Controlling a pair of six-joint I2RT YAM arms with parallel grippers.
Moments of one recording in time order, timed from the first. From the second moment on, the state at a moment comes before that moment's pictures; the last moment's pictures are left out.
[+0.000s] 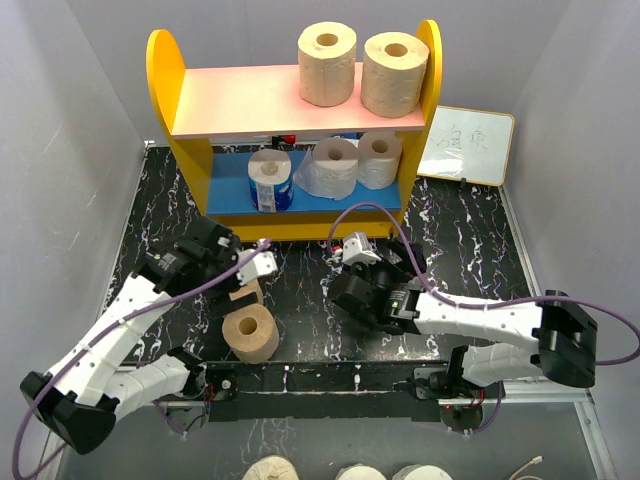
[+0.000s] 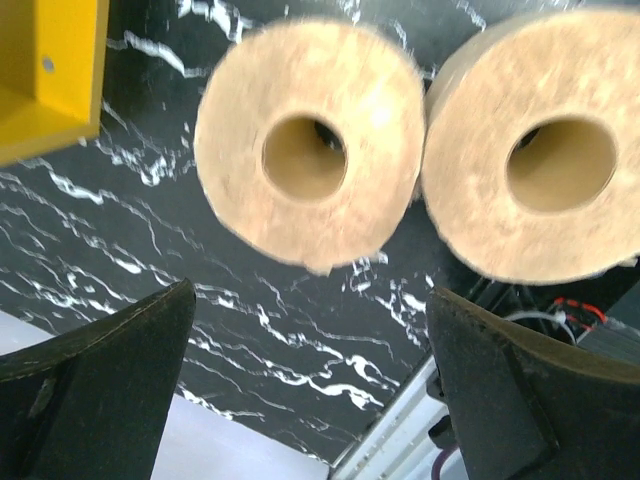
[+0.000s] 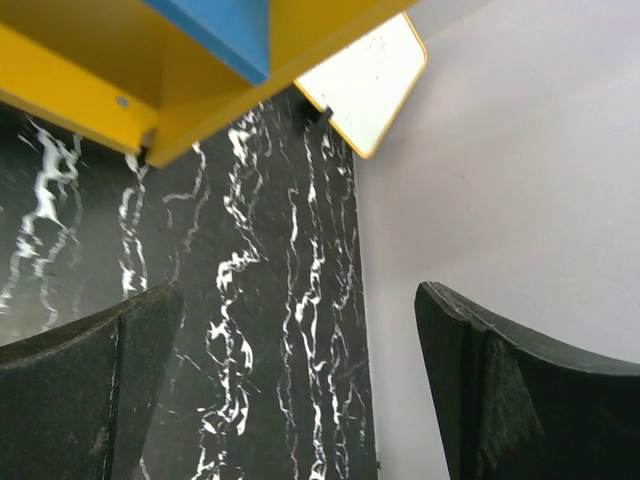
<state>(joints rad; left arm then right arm) -0.48 0.98 1.05 -1.21 0.10 0.77 1.19 1.22 0.79 -0.39 1.37 -0.07</state>
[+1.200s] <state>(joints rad) -0.72 0.98 0.86 -0.97 -0.05 0.45 1.02 1.60 0.86 -1.28 1.53 1.26</state>
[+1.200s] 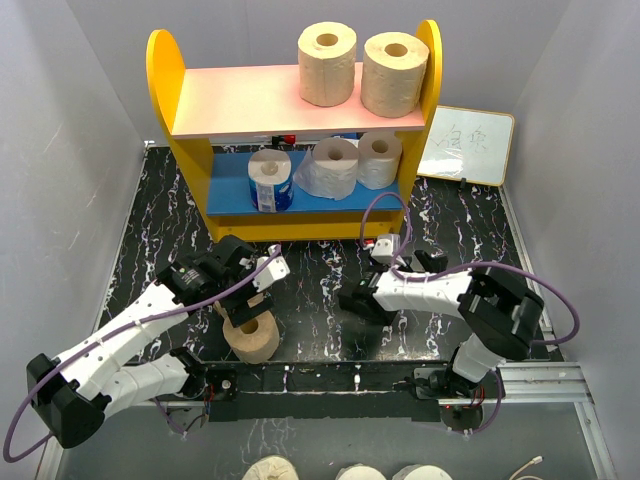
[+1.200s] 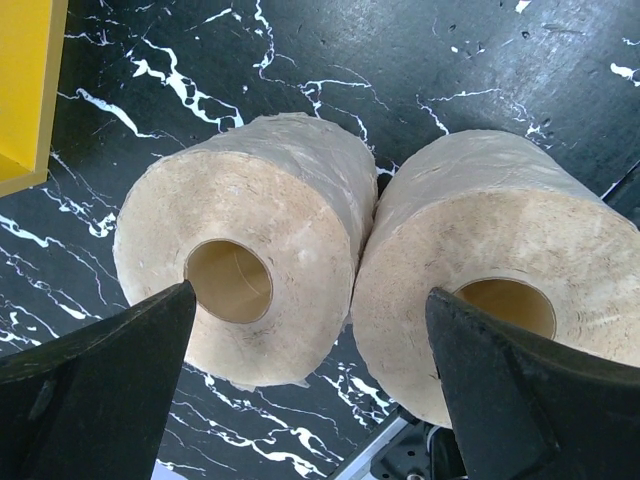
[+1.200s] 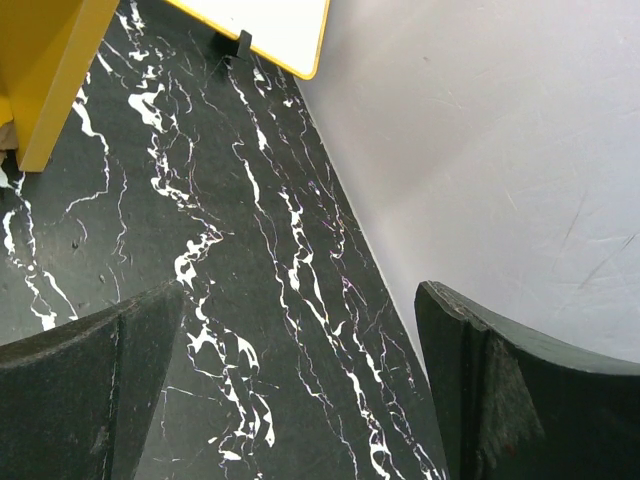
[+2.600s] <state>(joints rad) -0.72 1.06 0.82 -0.96 -0.01 0.48 1.00 1.60 0.86 -1.29 1.53 1.28</state>
